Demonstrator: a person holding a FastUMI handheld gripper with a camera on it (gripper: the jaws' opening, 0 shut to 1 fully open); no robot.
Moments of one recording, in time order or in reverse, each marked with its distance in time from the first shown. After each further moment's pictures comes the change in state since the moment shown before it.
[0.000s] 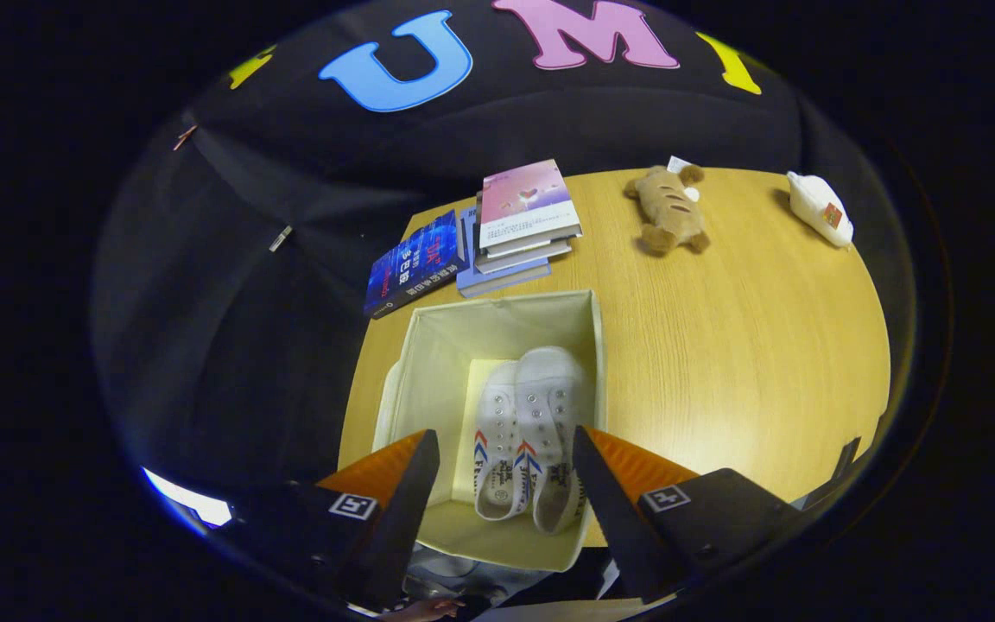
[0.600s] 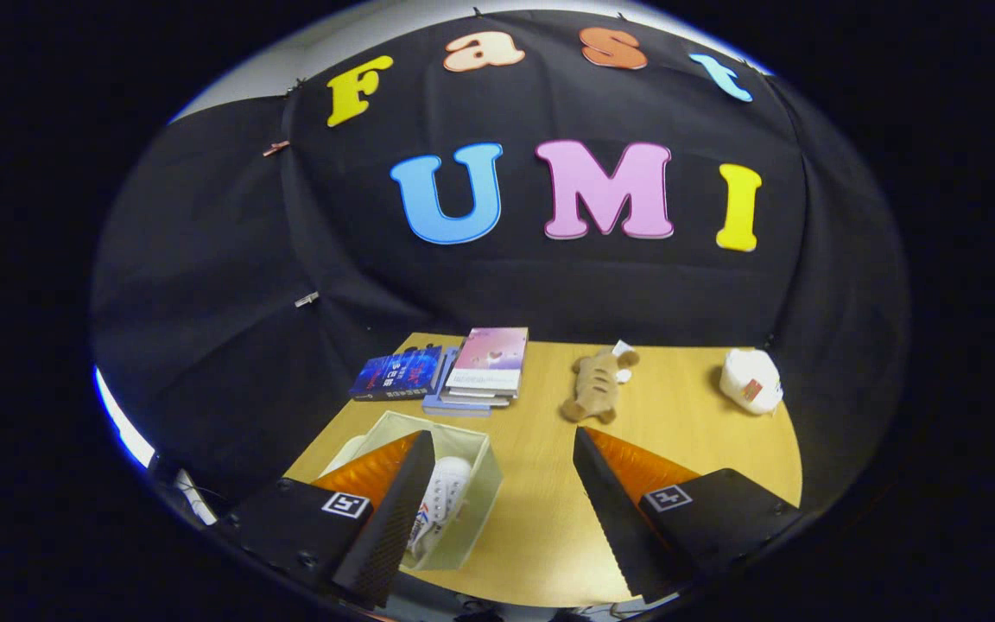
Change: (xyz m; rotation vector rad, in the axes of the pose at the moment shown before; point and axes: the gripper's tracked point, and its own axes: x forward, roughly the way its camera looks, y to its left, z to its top) arm -0.167 -0.082 0.107 -0.306 -0.503 -0.013
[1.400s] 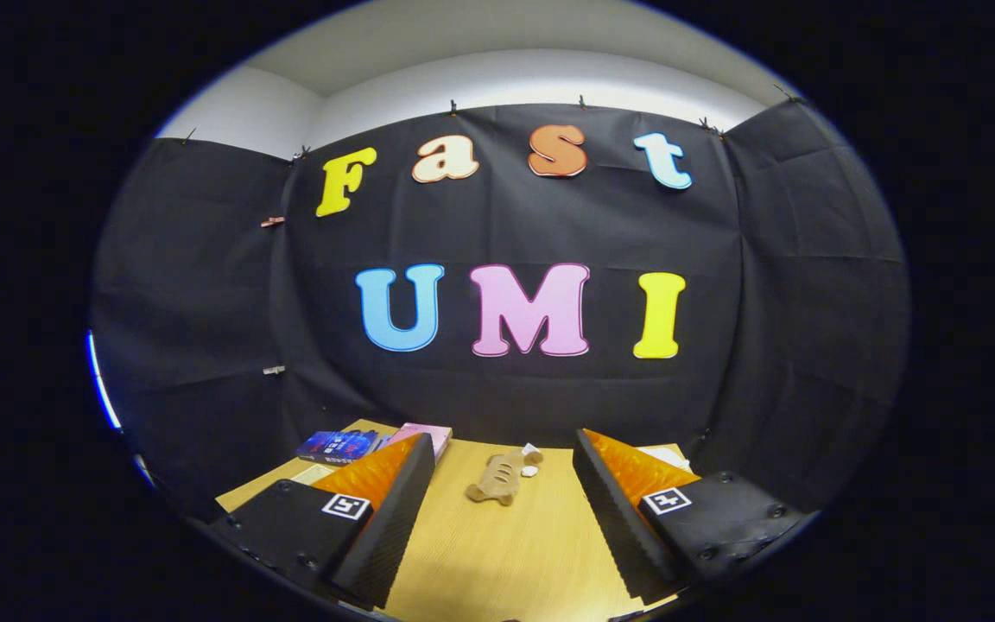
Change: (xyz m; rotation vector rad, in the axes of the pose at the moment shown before) arm -0.100 -0.137 0.059 -0.027 -0.369 -0.118
